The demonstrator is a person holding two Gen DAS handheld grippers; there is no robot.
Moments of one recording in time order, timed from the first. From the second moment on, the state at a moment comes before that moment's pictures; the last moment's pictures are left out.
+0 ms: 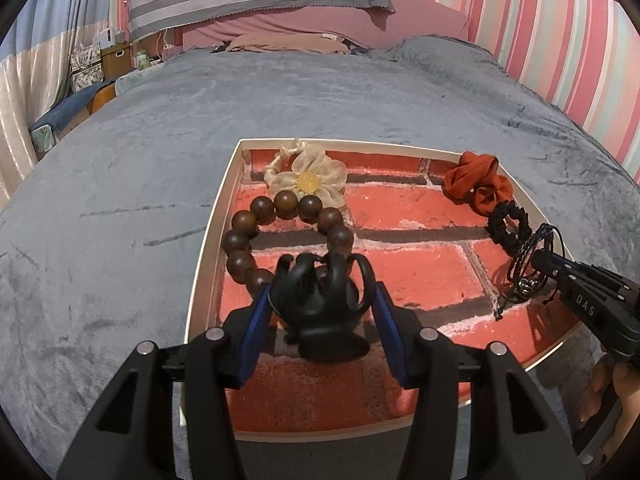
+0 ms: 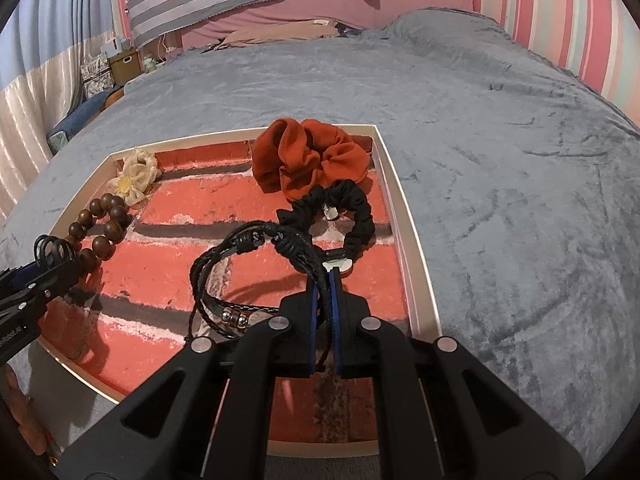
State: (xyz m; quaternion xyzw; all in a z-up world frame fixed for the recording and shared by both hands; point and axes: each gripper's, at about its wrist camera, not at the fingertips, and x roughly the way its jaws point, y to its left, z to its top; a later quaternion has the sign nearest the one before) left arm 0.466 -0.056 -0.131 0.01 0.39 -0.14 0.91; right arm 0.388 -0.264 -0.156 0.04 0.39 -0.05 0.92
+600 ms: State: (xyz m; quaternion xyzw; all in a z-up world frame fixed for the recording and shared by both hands) left arm 0.467 -0.061 -0.131 0.02 0.41 -0.14 0.90; right arm 0.385 -0.260 -0.151 0.02 0.41 -0.04 0.91
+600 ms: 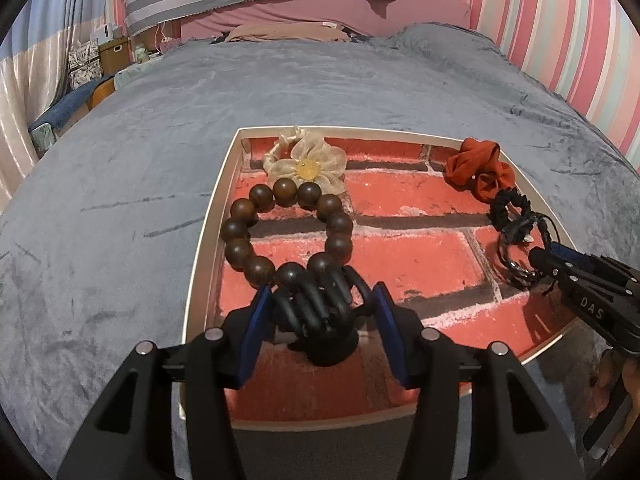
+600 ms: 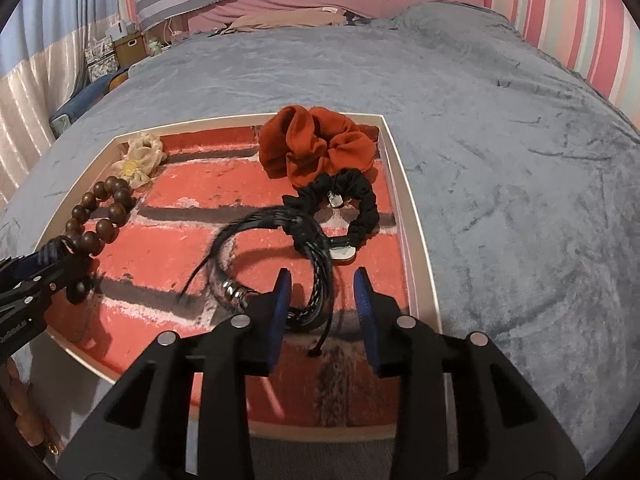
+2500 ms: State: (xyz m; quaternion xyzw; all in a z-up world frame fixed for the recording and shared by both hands) left arm 0.184 -0.070 -0.102 0.03 0.34 -0.15 0.93; right arm 0.072 -0.328 -0.117 0.03 0.35 -0.11 0.93
